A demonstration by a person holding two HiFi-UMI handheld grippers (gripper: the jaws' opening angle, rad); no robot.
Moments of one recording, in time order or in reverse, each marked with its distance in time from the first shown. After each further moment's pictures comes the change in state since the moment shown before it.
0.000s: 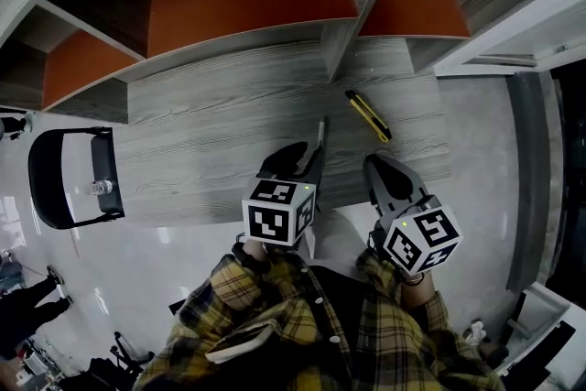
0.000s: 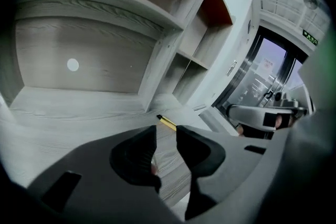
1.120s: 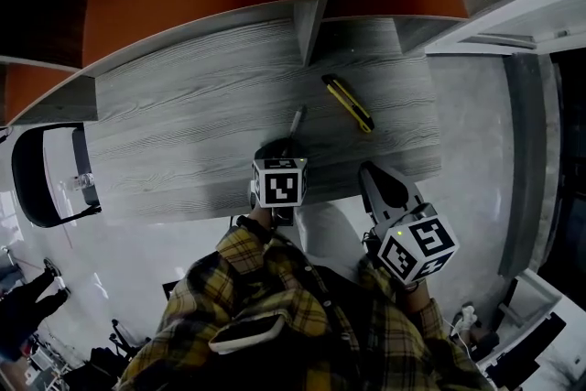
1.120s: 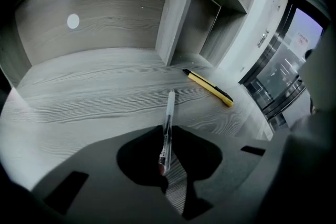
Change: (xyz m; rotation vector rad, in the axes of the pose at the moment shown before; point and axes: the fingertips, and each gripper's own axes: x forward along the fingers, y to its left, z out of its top) left arm 0.114 0.056 -0.116 -0.046 0.270 0.277; right arm -0.013 -0.056 -0.044 0.079 0.098 -0.030
